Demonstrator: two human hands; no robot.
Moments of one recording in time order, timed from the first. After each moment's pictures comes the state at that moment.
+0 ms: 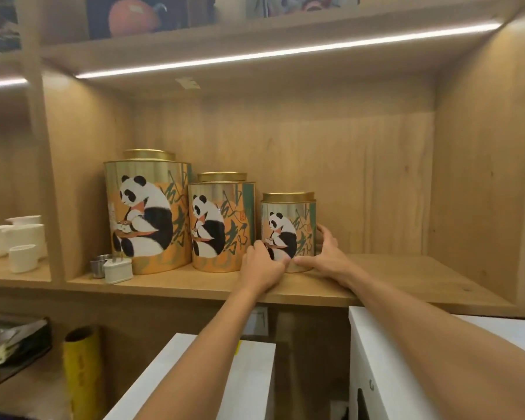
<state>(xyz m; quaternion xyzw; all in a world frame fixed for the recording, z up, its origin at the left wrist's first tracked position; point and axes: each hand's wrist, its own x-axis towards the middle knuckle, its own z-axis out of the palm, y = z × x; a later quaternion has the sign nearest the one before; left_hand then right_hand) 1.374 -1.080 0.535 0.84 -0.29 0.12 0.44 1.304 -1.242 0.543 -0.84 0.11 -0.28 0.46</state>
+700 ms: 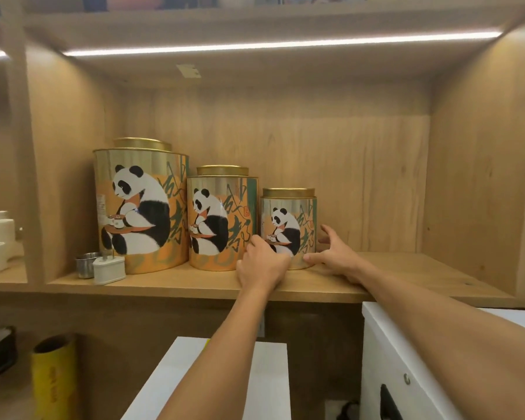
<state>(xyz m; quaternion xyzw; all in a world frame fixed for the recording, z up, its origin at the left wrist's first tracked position) 1.371 -1.073 0.537 0.85 -0.26 0.14 0.43 1.298 -1.234 0.550 -0.85 0.17 -0.25 0.44</state>
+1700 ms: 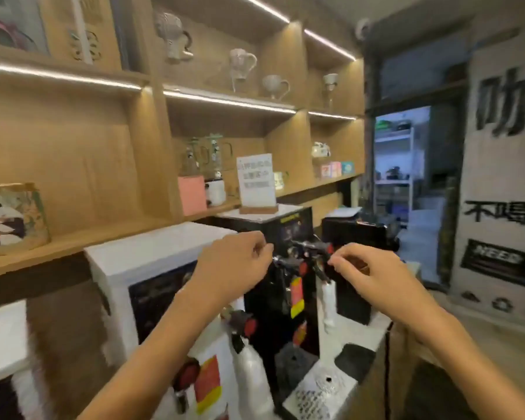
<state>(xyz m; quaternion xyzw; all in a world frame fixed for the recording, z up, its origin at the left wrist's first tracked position) 0.866 -0.926 0.536 0.56 -0.77 0.10 0.29 0.620 -0.937 0.482 -0.76 0.48 -0.43 0.03</state>
